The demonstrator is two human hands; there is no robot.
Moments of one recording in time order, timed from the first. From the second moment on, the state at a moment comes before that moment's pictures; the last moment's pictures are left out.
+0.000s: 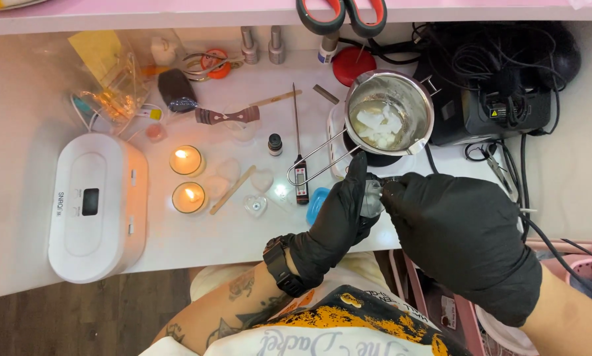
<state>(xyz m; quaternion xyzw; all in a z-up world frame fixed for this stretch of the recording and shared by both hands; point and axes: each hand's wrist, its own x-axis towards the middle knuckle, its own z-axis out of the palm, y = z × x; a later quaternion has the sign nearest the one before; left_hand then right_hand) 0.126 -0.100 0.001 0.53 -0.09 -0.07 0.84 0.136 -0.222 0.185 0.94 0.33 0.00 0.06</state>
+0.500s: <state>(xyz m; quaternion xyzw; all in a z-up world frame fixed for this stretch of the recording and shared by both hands) 0.123 -0.074 0.040 0.37 0.09 -0.29 0.88 0.171 -0.243 0.137 0.92 0.06 -0.29 -0.26</state>
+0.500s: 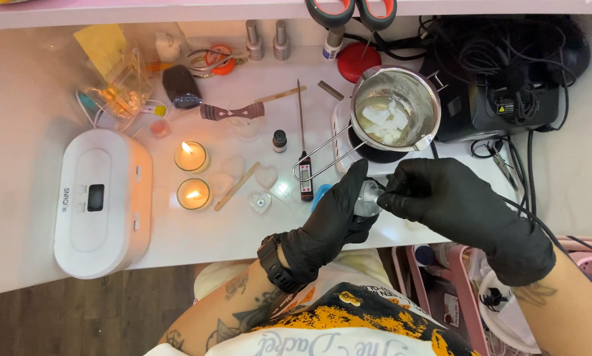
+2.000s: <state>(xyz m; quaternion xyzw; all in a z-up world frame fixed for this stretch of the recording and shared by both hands) 0.090 -0.087 -0.005 0.63 -0.17 0.16 0.74 0.120 -0.230 0.168 0.90 0.42 0.00 0.14</state>
